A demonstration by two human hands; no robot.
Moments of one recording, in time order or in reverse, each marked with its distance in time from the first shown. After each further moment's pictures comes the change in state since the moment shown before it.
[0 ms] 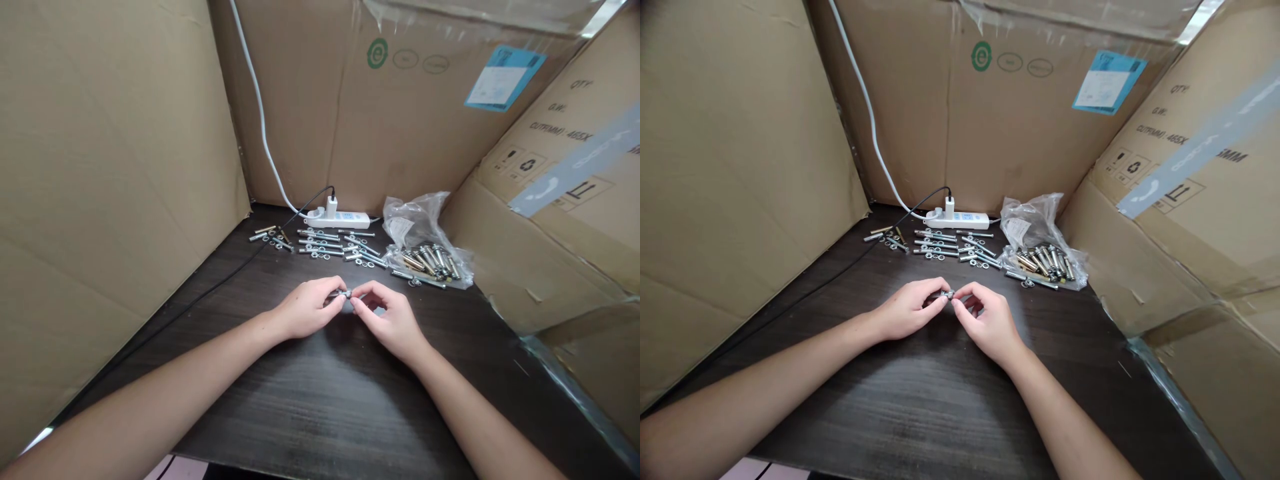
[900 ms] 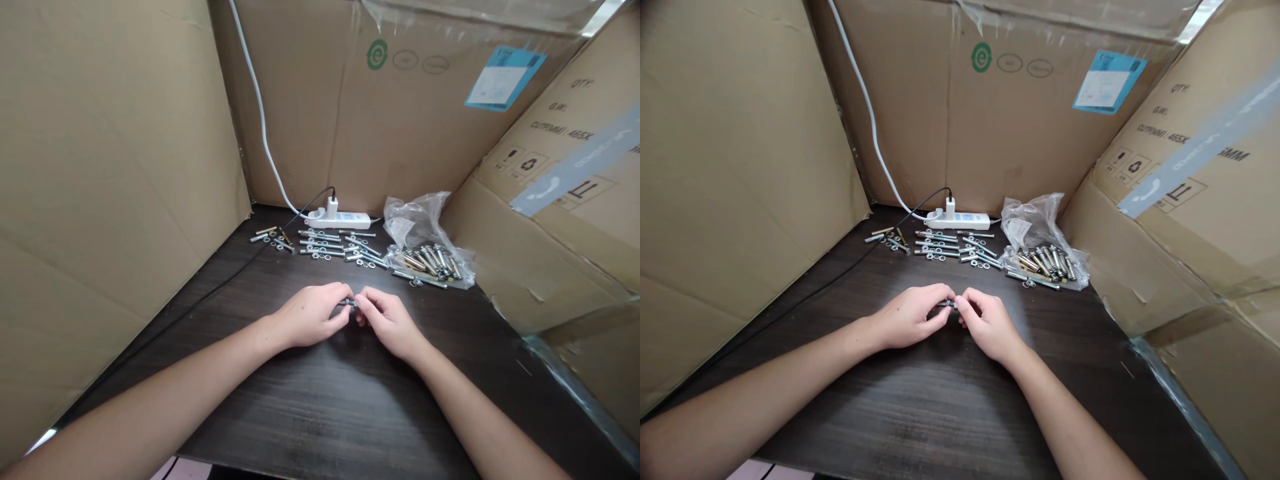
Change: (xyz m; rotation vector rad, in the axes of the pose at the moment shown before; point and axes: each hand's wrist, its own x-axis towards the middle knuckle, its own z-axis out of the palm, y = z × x) left_hand -0.004 0.013 -0.003 0.192 -0.048 0.130; right_hand 0.001 0.004 -0.002 0.006 -0.159 0.041
